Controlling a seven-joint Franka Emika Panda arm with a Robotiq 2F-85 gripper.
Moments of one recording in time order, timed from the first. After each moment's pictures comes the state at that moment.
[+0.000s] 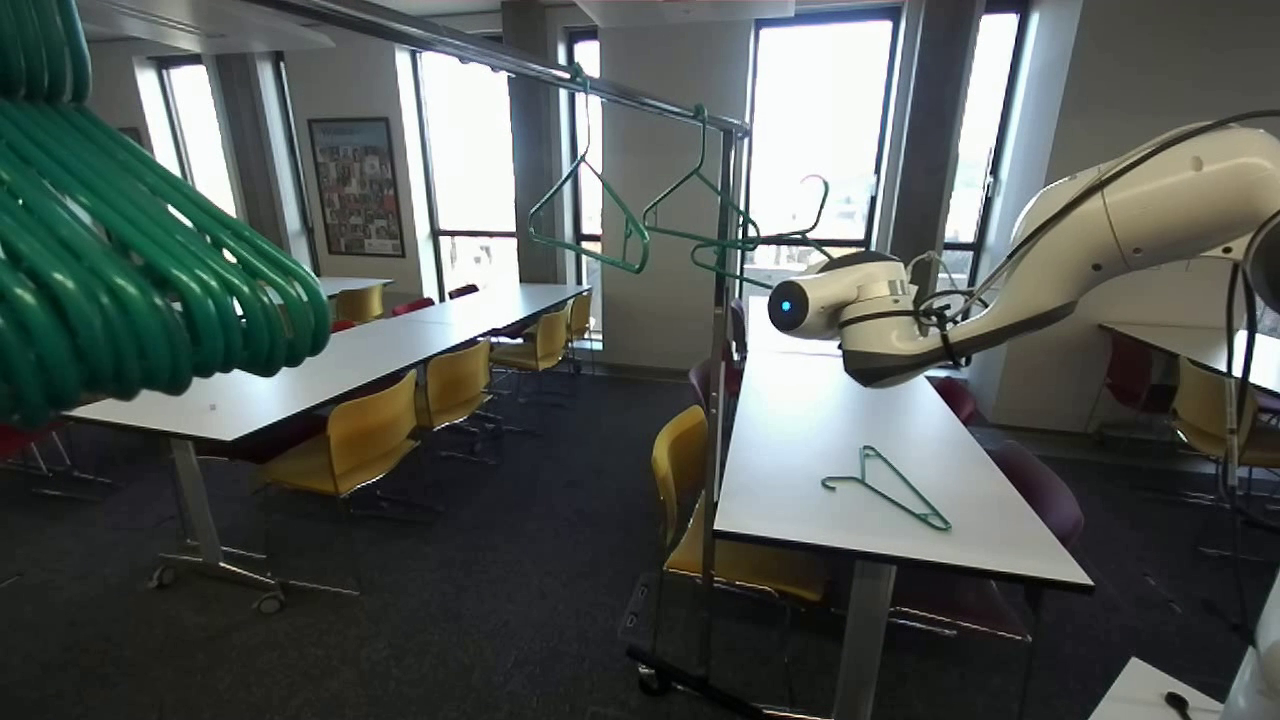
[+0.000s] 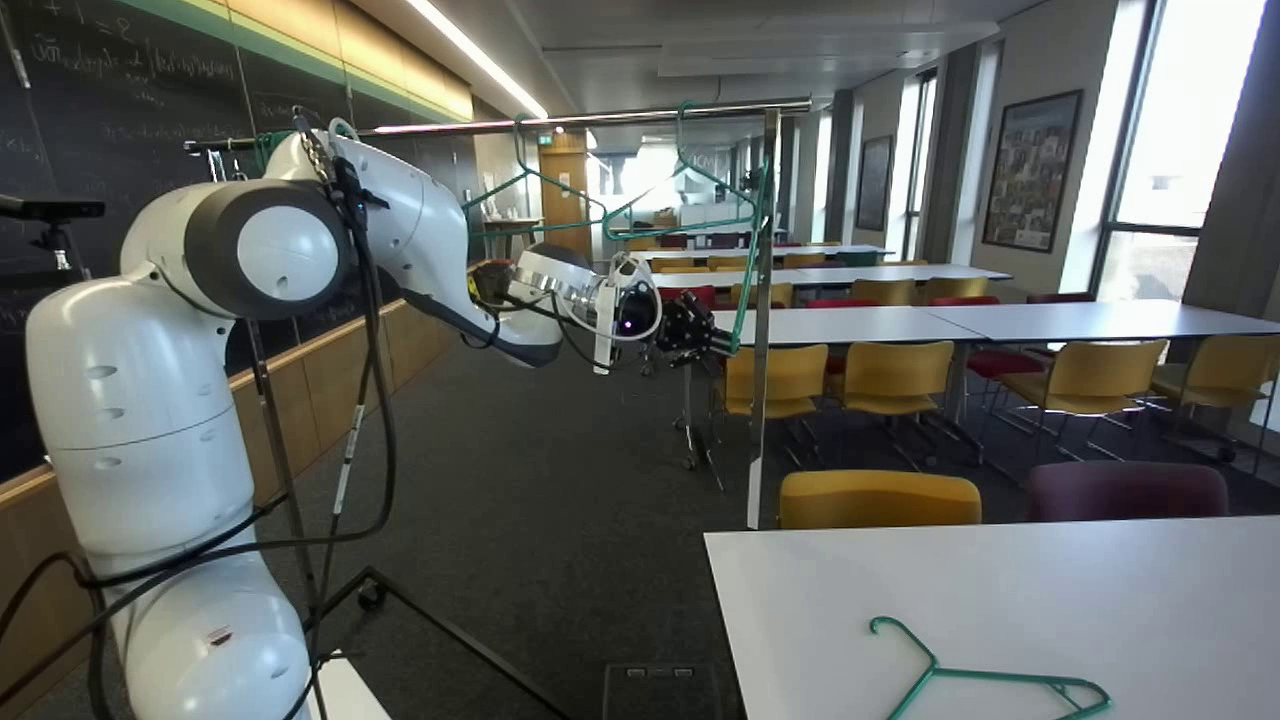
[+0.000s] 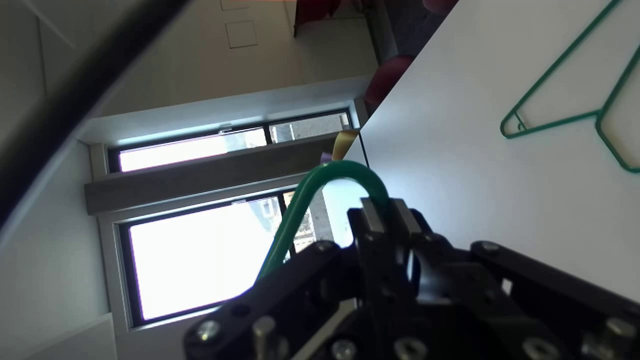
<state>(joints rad) 0.01 0.01 0.15 -1.98 -1.41 1.75 0.54</state>
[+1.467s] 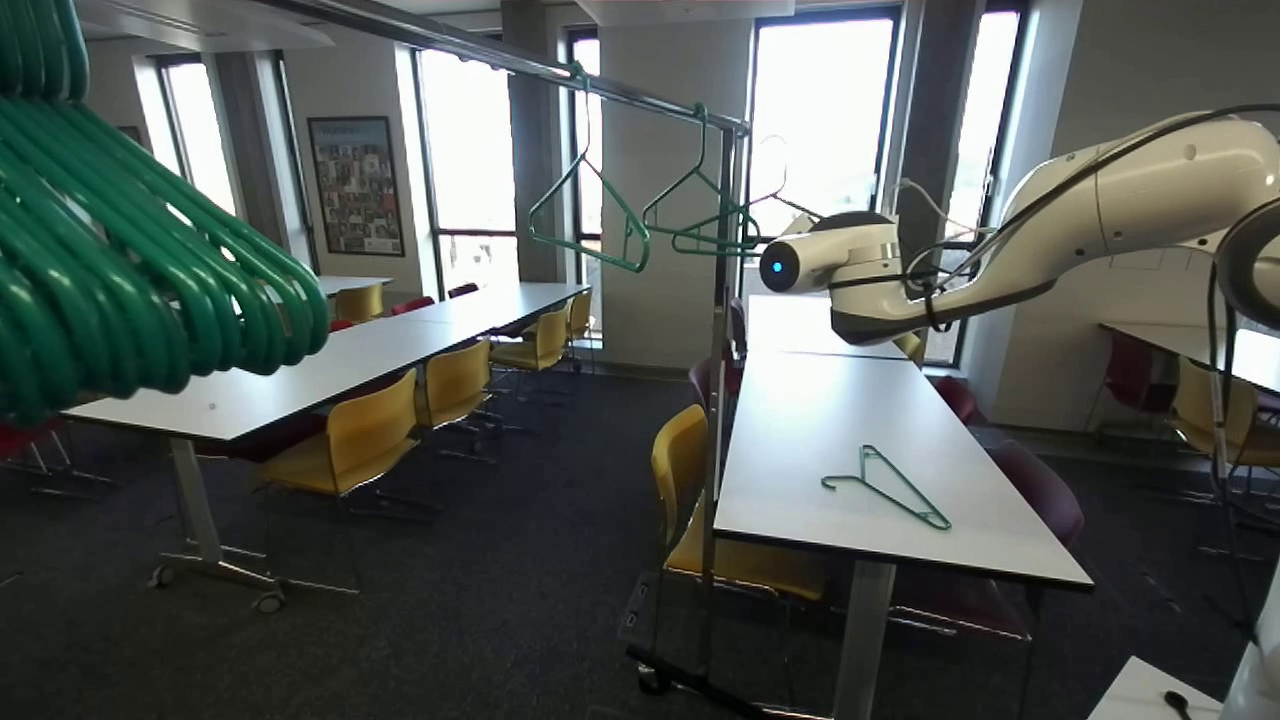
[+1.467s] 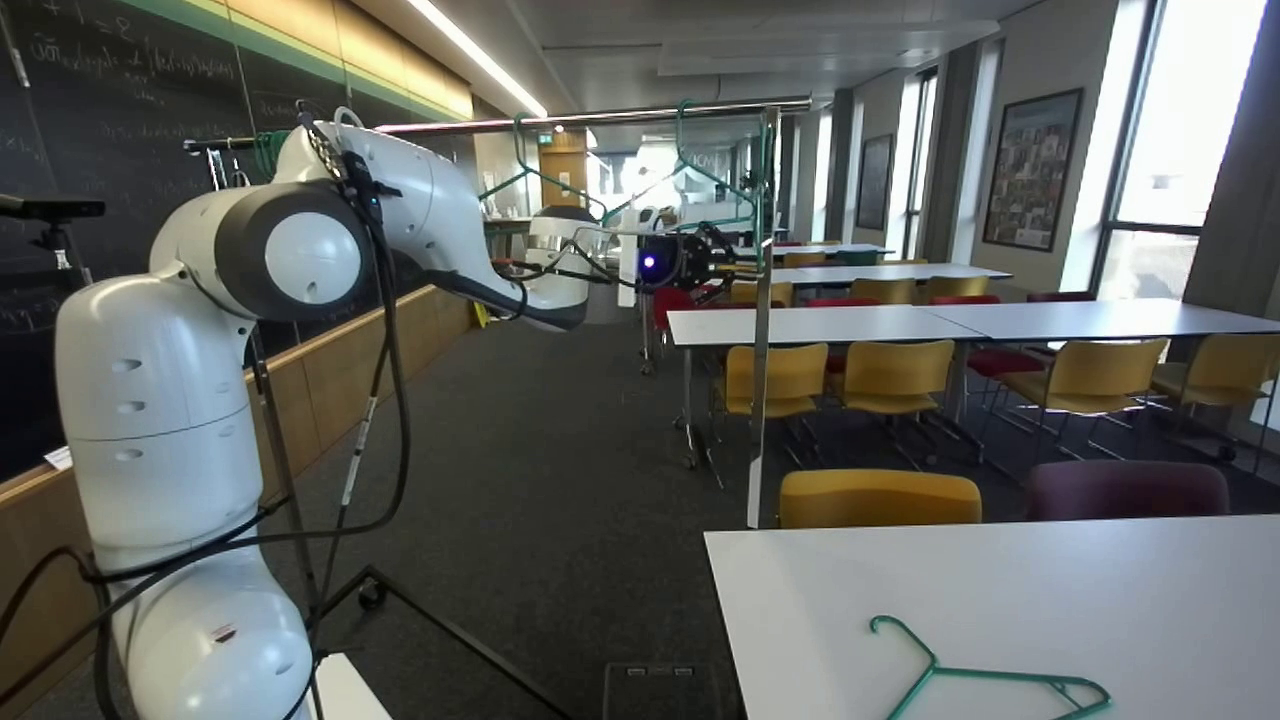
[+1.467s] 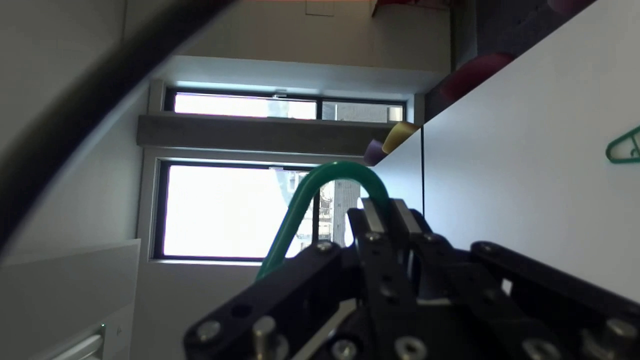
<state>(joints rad) 0.03 0.06 0.10 -1.78 -1.57 1.73 0.21</state>
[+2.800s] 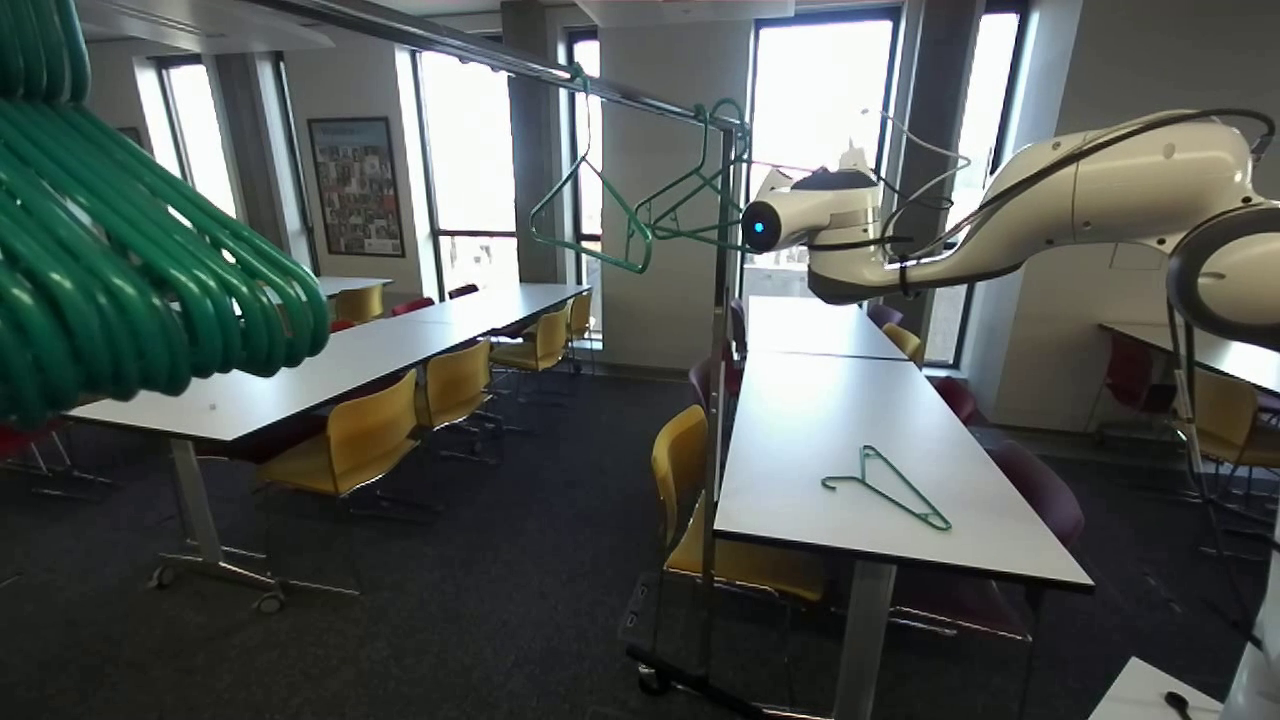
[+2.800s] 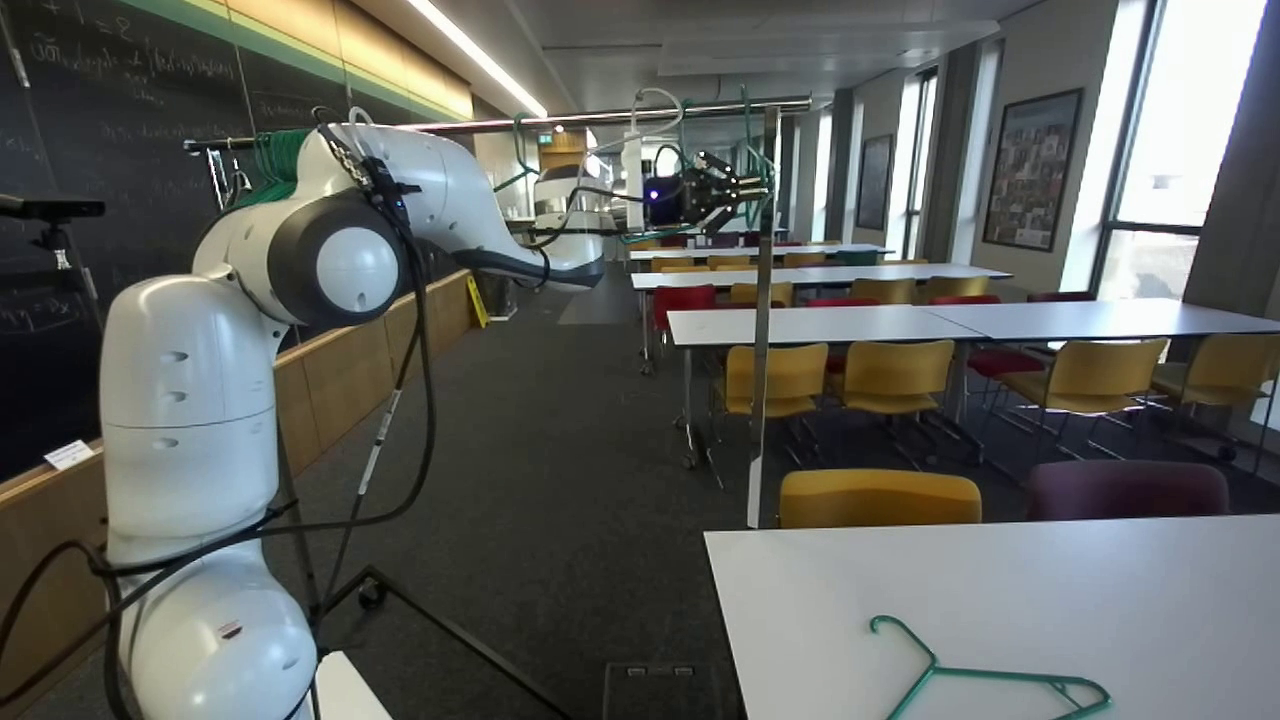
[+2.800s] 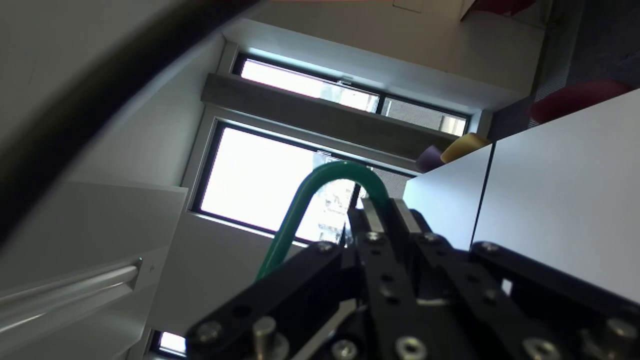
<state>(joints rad) 0.07 0.16 0.09 -1.51 -1.72 1.73 -0.12</state>
